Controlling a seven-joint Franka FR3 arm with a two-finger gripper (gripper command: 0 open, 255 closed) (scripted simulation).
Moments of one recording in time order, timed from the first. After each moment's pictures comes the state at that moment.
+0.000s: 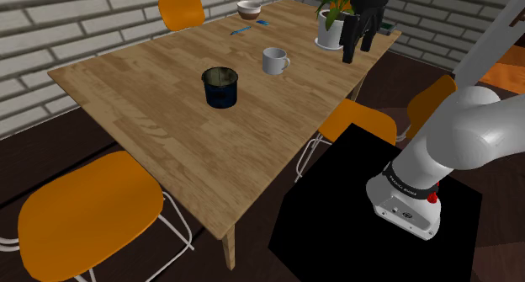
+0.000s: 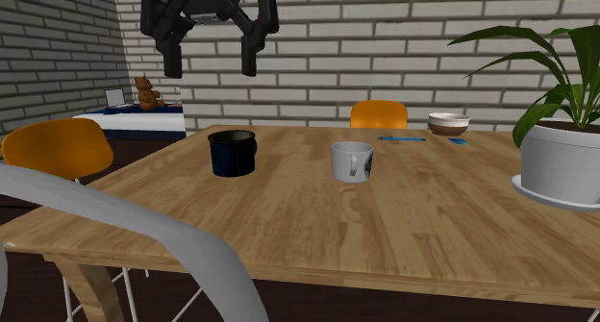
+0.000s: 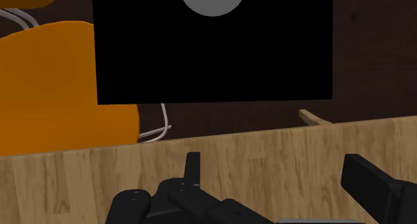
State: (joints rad) arm -0.01 -0.76 0.07 -2.41 0.03 1.49 0.08
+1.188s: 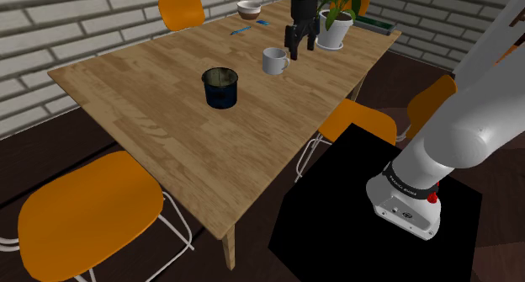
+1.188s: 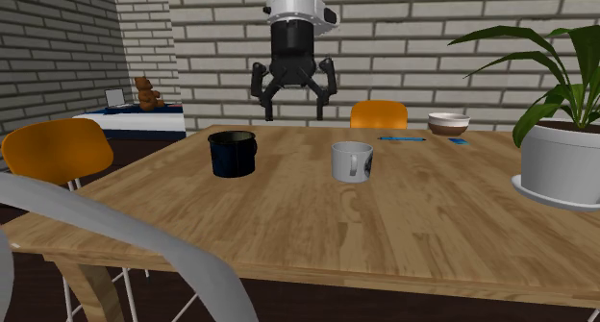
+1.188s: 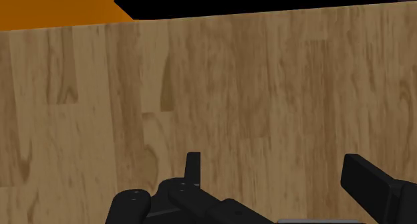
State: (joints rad) arm -0.06 -0.16 0.02 -2.13 -0.06 1.79 -0.01
